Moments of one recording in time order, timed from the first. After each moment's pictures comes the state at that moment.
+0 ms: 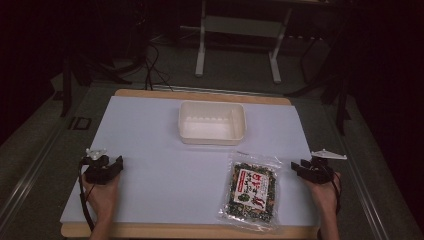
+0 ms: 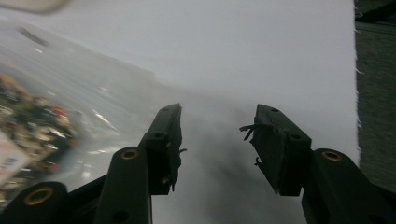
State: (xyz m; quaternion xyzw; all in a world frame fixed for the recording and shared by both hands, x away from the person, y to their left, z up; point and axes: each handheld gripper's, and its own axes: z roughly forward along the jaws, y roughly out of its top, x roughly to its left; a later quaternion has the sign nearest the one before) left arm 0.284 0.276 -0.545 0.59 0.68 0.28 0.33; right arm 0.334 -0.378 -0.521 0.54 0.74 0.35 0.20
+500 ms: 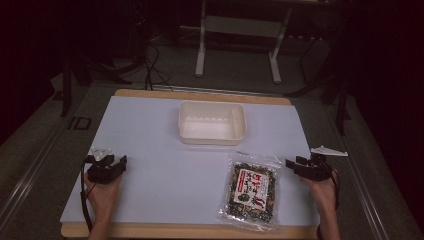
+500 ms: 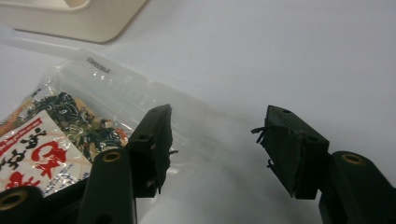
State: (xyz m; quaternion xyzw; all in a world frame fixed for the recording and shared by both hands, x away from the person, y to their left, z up) left arm 0.287 0.267 -0.545 0.64 0.64 0.28 0.33; right arm 0.338 -0.370 -0.510 0.52 0.74 0.40 0.15
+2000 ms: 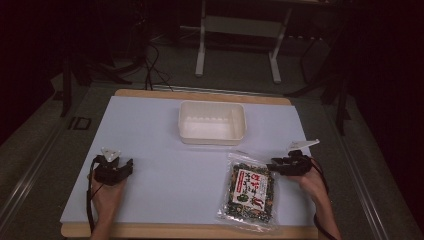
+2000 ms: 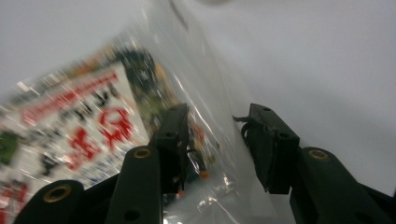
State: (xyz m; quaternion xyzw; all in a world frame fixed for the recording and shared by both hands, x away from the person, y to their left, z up) left arm 0.290 0.251 -0.550 0.67 0.61 0.29 0.29; right arm 0.369 -0.327 -0.519 0.35 0.86 0.37 0.04
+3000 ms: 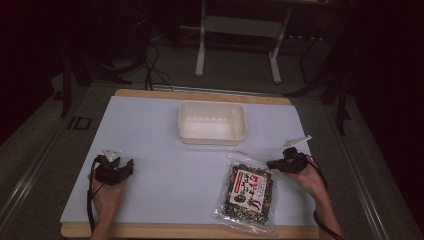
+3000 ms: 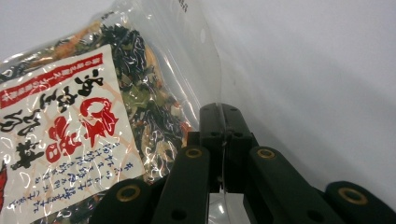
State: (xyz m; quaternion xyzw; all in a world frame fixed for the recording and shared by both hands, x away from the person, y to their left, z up) left arm 0.291 0.250 -0.550 0.68 0.61 0.29 0.29; right arm 0.376 -0.314 -0.514 0.34 0.88 0.33 0.04
